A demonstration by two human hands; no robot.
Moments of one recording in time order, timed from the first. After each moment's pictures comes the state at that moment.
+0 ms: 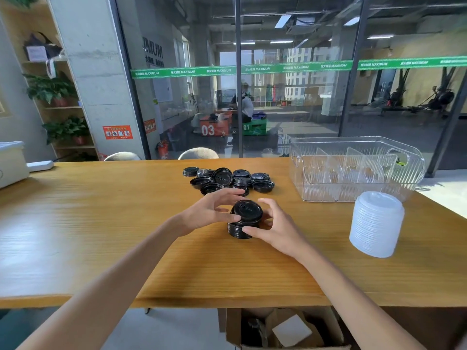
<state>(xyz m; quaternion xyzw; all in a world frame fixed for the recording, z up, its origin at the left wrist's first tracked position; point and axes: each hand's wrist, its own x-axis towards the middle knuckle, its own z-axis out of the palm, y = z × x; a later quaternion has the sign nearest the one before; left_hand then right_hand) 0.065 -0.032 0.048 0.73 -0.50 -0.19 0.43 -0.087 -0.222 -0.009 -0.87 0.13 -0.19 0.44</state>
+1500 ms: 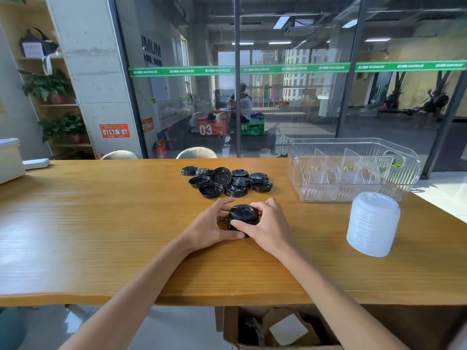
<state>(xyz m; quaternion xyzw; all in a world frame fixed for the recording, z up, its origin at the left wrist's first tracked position) 0.060 -0.030 0.001 0.78 -0.46 -0.12 0.41 -0.069 -0.194 -0.006 -0.89 0.19 -0.29 0.29</state>
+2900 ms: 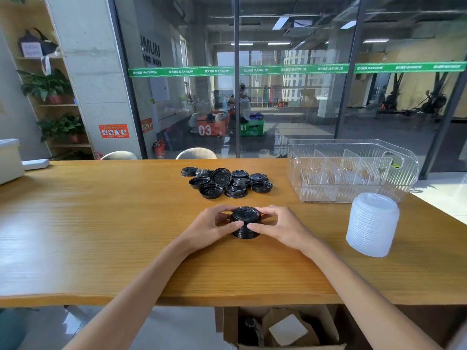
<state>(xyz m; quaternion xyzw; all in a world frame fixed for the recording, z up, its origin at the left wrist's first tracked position) 0.052 -0.025 0.008 0.76 -0.46 -0.11 0.44 -0.090 -0.237 0.003 -0.88 0.08 -0.20 0.42</state>
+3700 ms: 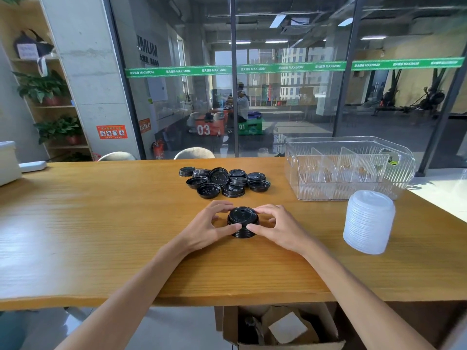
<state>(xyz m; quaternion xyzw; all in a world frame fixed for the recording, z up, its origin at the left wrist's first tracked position) 0.063 -0.033 -0.002 0.77 -0.49 -0.06 0.39 -0.092 -0.240 -0.007 -0.91 0.09 -0.18 0.37</state>
